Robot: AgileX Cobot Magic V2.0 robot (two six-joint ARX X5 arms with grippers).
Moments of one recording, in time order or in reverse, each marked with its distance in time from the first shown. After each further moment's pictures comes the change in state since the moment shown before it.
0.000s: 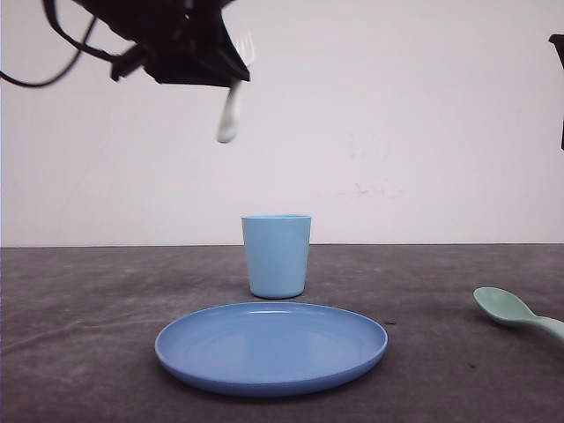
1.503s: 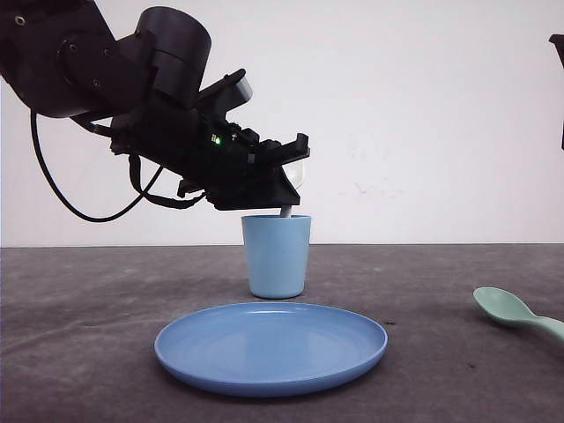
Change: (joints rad) left arm -0.023 0.400 0.000 0.282 0.060 0.117; right arm 0.000 0.000 0.000 -0.001 0.000 0.000
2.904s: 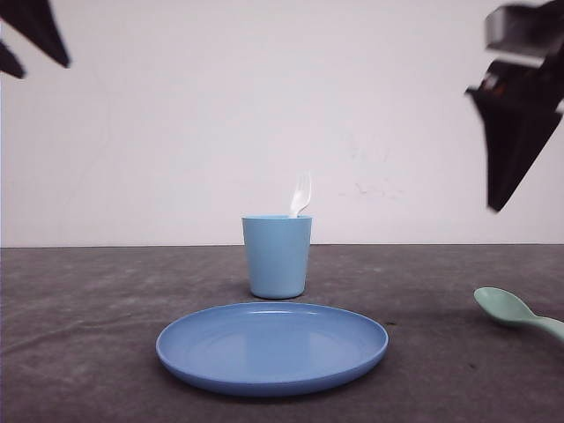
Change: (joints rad) left arm 0.413 -0.842 -0.004 -1.033 -0.042 0.019; right arm 0.291 0.192 0.000 0.013 0.059 0.124
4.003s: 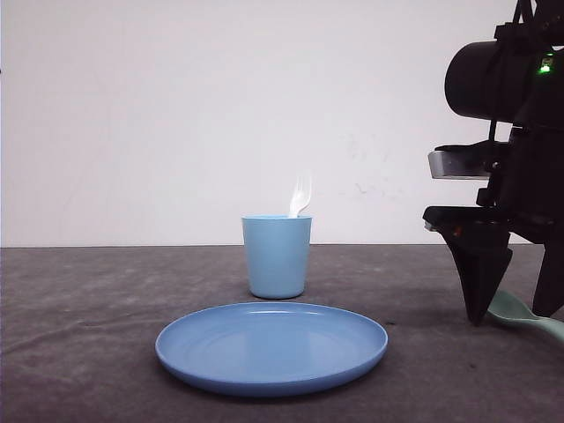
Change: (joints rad) left arm 0.045 -0.239 -0.171 -0.087 -0.003 0.004; right arm 0.018 0.380 0.000 0.229 0.037 0.053
